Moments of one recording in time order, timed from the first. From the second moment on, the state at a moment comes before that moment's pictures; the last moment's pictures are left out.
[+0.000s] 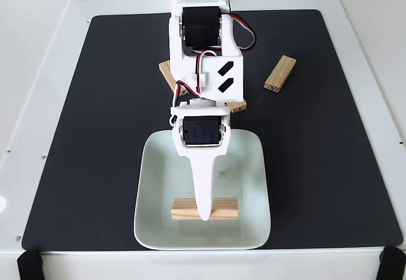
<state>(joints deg) -10.5 26.9 15.6 48.3 5.7</state>
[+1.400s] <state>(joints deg) -11.2 103.8 109.1 48.3 5.7</state>
